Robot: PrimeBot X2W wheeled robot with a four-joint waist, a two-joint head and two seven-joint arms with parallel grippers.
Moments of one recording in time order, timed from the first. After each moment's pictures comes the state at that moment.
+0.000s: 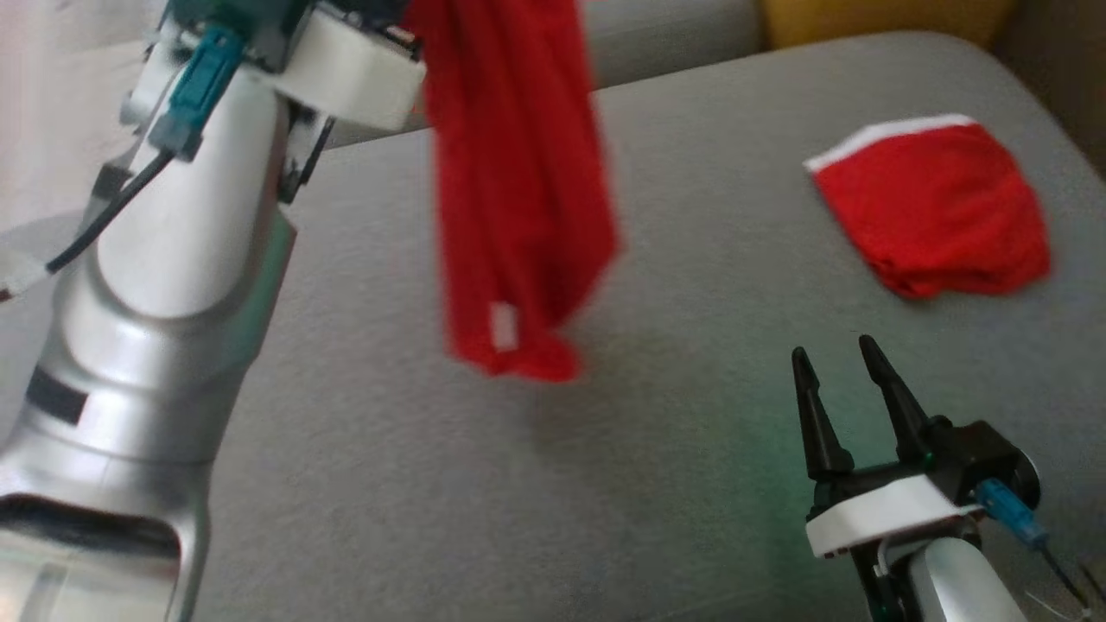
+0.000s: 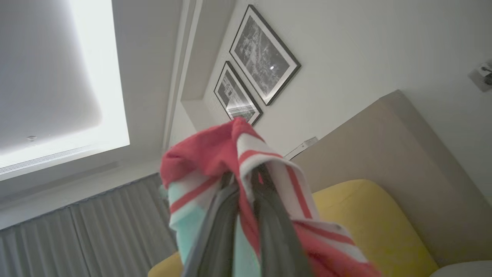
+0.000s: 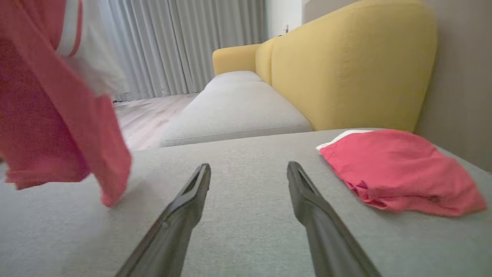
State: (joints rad) left arm -1.03 0.18 -0.42 0.31 -0.04 -0.07 -0.16; right arm -0.05 -0.07 0.13 0.27 0.13 0.12 -0.25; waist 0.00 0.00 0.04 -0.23
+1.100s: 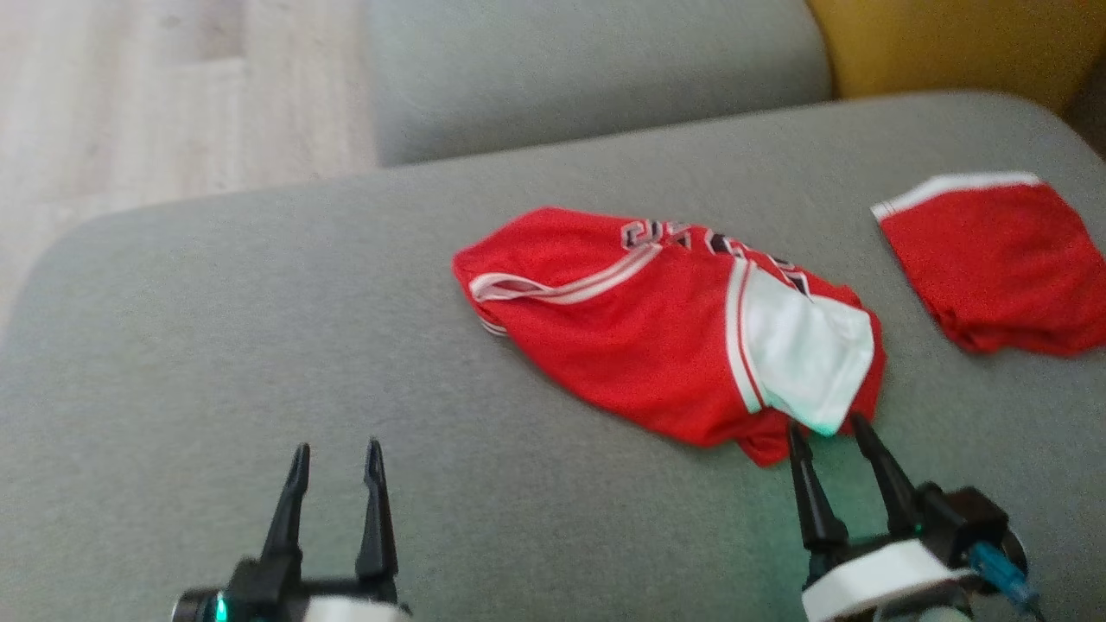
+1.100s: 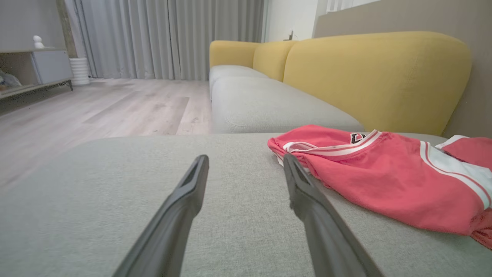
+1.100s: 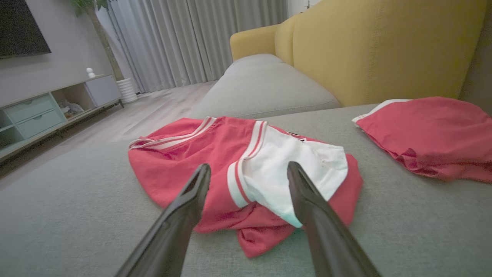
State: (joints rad) left arm 0.07 0.06 -0.22 0.20 -0.20 0.11 -0.25; right arm 0.05 -0.05 0.13 0.28 0.16 0.12 -0.25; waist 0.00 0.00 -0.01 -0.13
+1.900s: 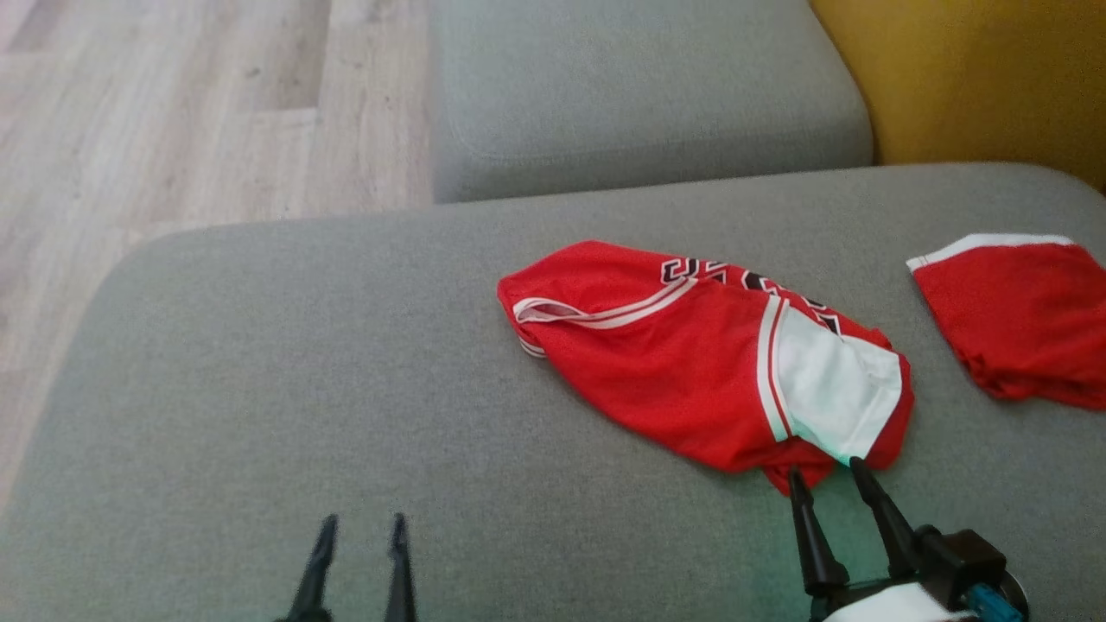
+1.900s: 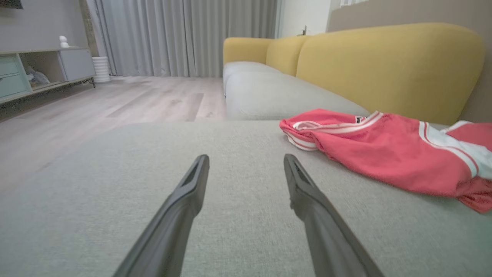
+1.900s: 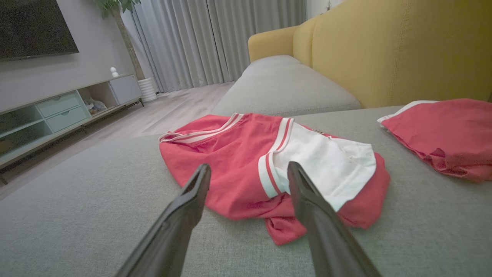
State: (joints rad) left arm 0.21 0.06 -0.26 0.18 -0.16 0.11 -0.25; right arm 0.14 -0.05 0.14 0.27 0.17 0.12 -0.25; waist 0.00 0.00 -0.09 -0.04
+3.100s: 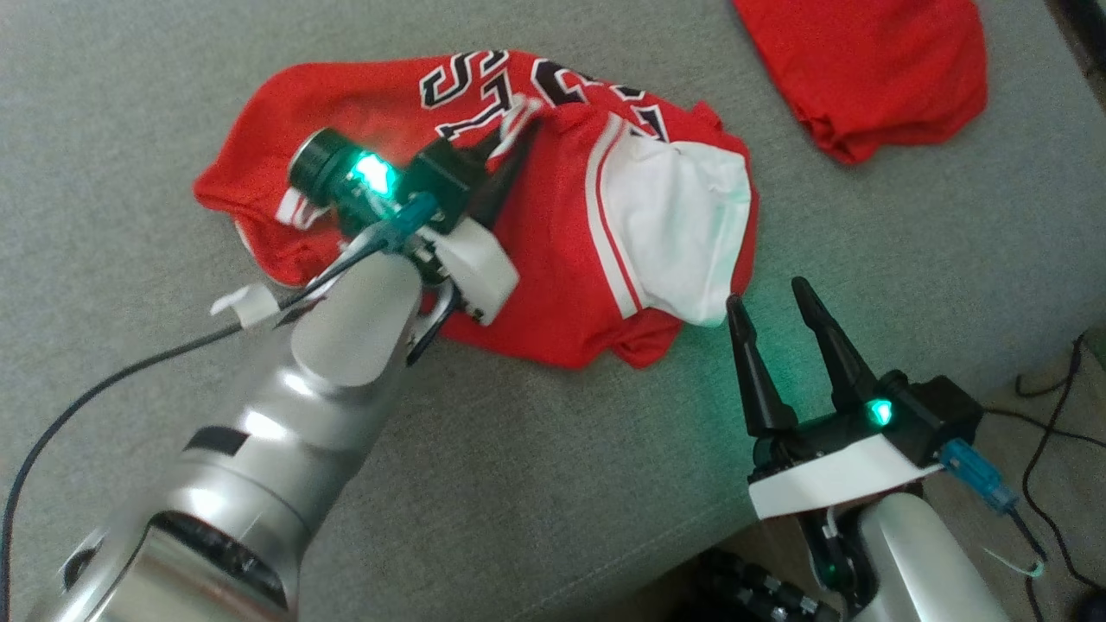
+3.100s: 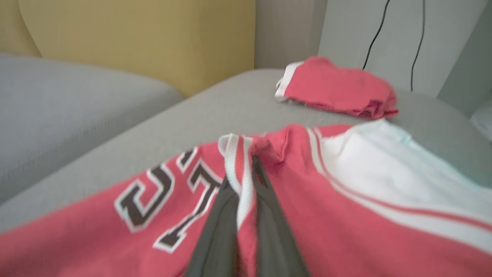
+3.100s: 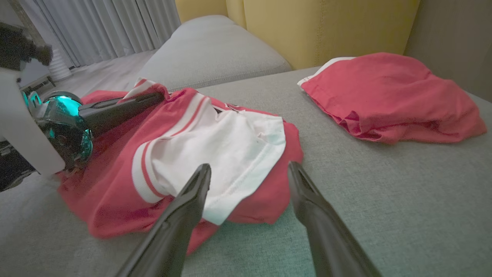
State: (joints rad) left arm -0.96 0.05 -0.78 0.95 -0.29 -0.13 -0.23; right arm -0.13 -0.05 0.26 0.19 0.23 0.12 -0.25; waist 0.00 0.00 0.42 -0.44
